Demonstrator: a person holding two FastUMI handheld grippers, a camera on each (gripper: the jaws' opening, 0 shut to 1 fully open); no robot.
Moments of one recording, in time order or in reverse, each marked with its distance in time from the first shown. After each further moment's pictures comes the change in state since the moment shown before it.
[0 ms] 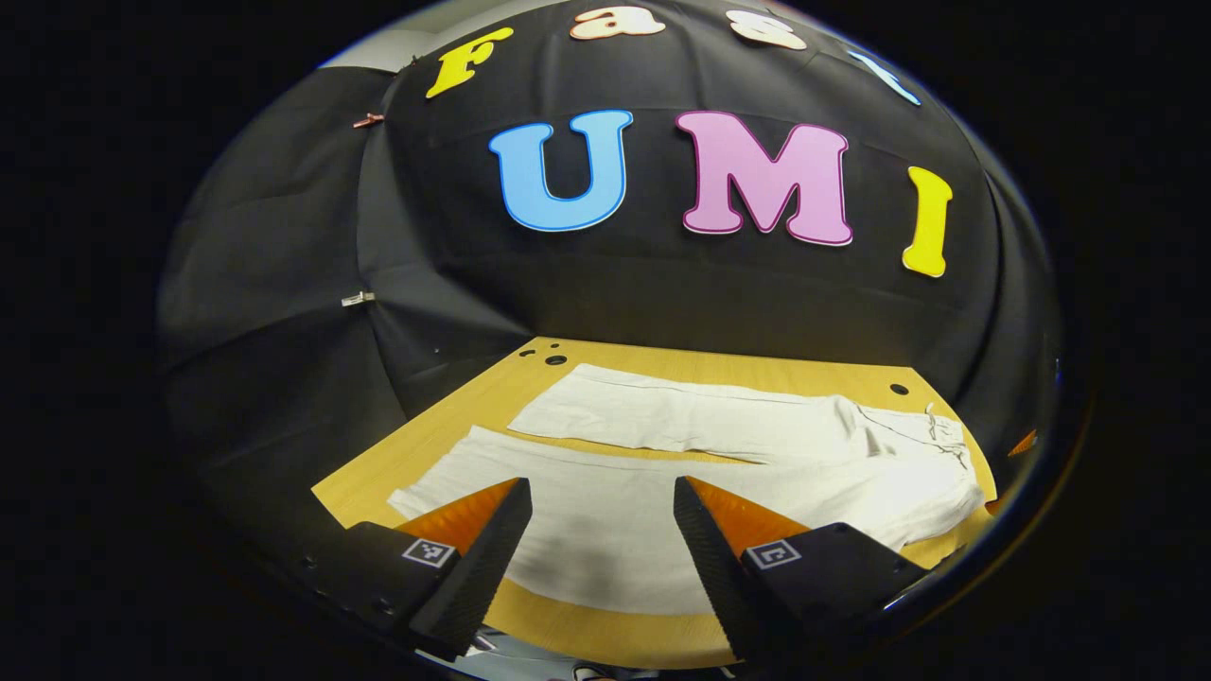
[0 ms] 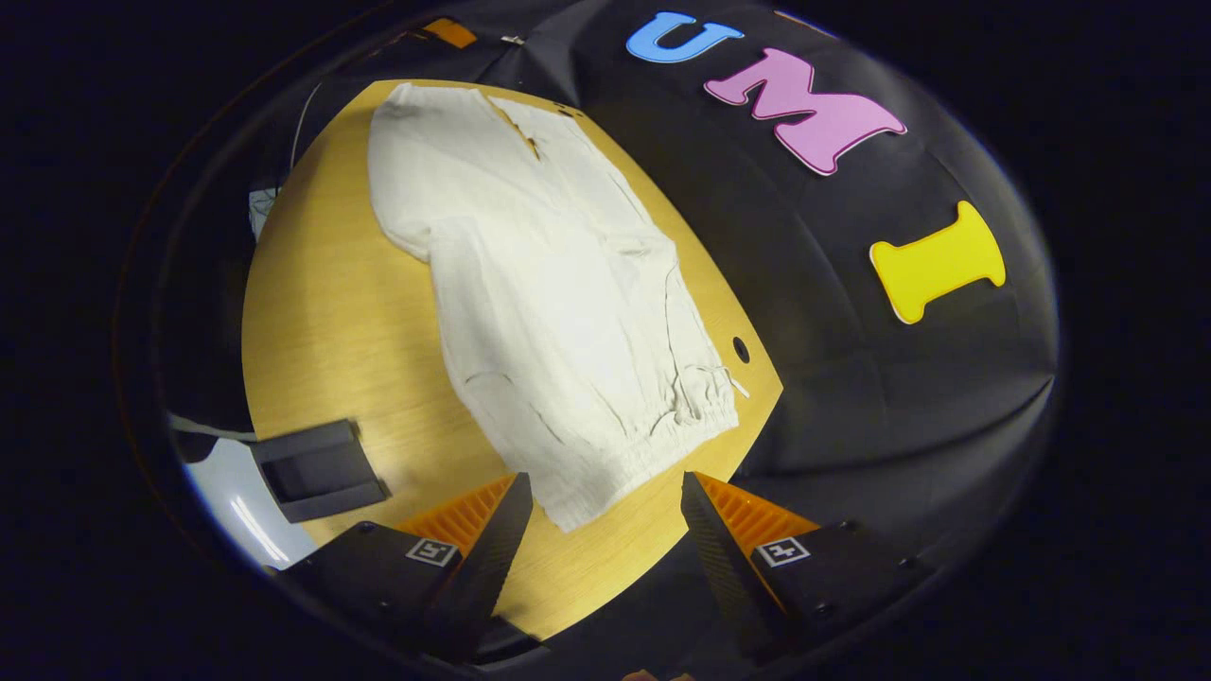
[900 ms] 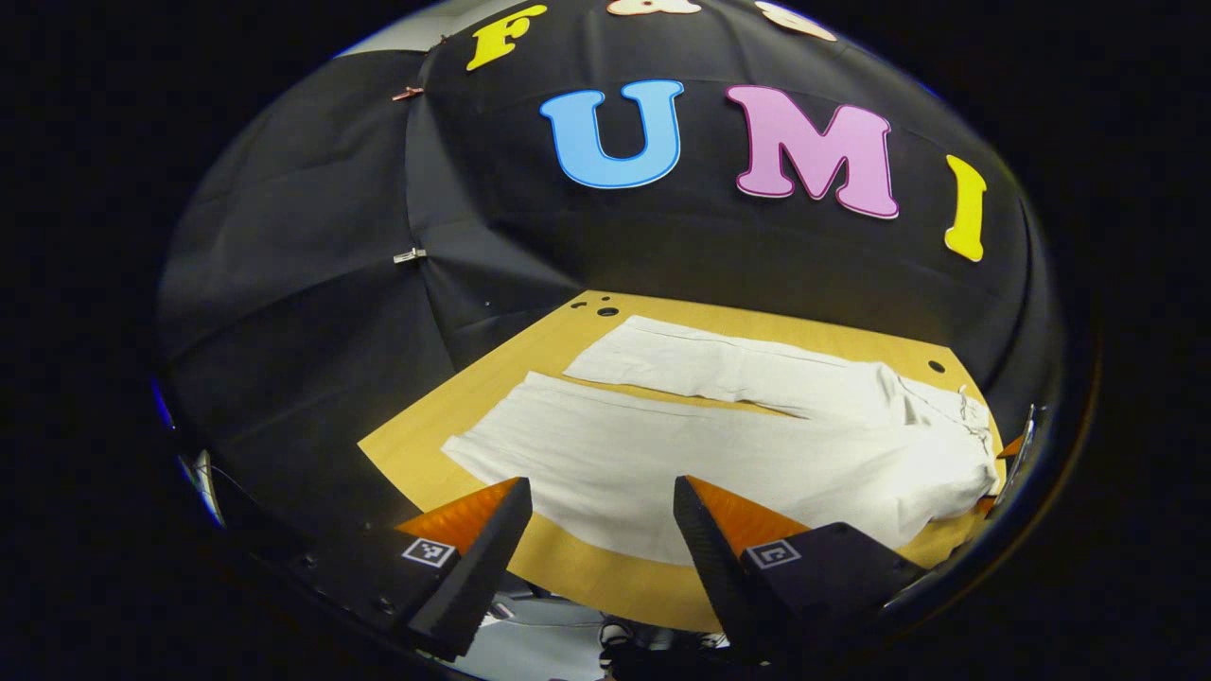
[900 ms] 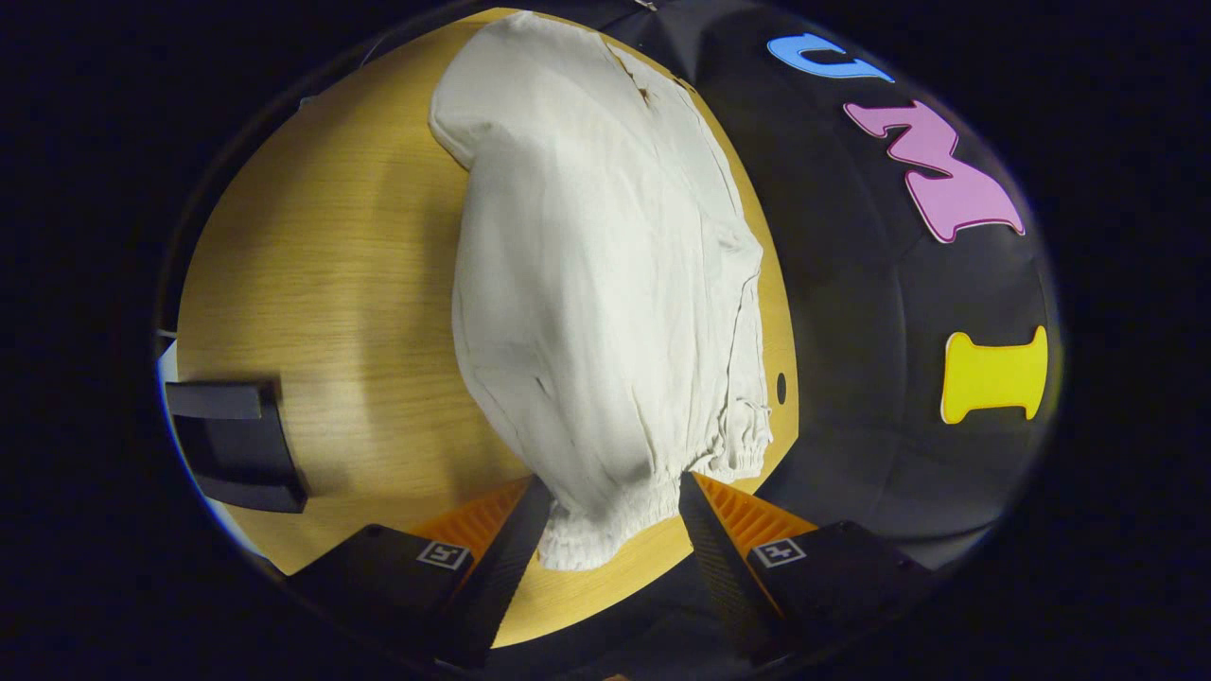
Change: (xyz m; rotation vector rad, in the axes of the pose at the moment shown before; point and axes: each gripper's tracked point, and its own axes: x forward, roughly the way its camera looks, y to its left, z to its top) left arm -0.029 0.049 -0.045 -0.013 0.126 0.133; right arm 0.073 0.011 0.011 -0.312 0.103 0.058
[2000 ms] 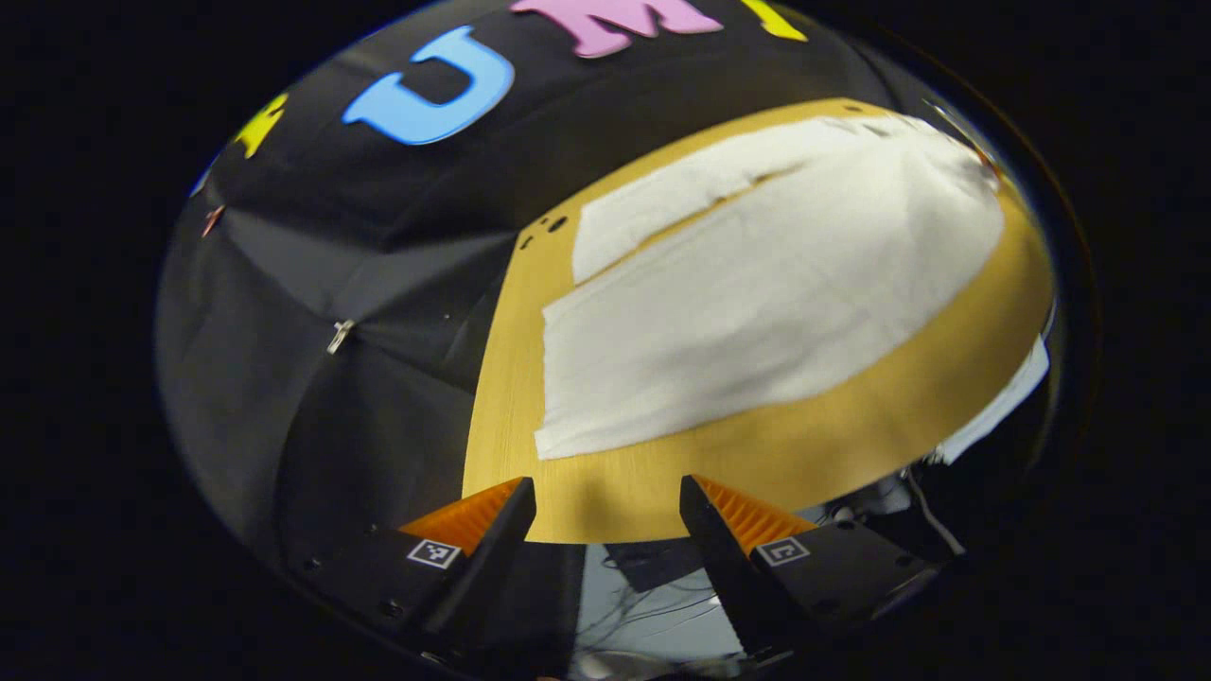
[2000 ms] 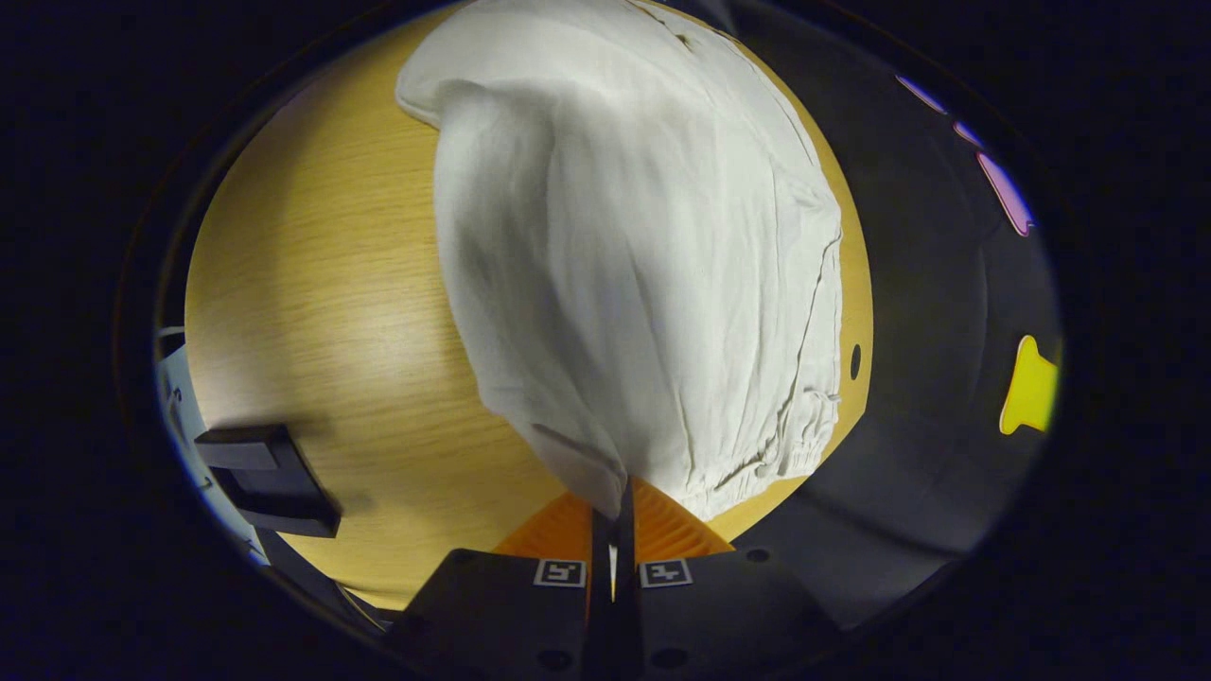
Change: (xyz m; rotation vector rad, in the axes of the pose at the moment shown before) left arm 0.094 0.161 -0.084 0.804 0.219 -0.086; right arm 0.014 0.016 0.005 -0.013 0.230 0.213
